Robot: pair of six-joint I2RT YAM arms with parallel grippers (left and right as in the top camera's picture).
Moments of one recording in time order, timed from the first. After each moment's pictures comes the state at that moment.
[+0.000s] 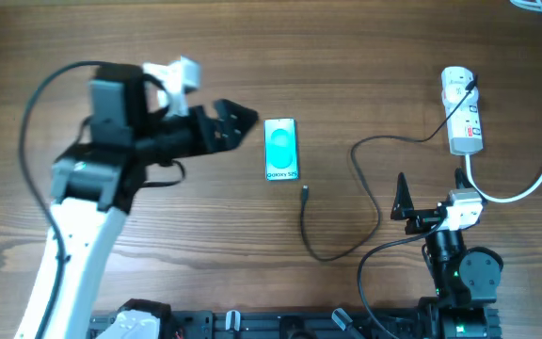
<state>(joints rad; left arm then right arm) -0.21 1.24 1.24 -0.77 0.63 -0.49 0.00 0.02 0.01 0.00 -0.07 -0.01</state>
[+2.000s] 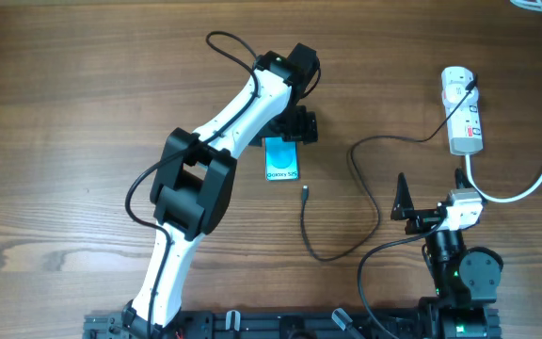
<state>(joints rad) -0.56 2.34 1.96 -1.19 0.05 -0.56 0.00 0.02 0.01 0.00 -0.07 -0.01</state>
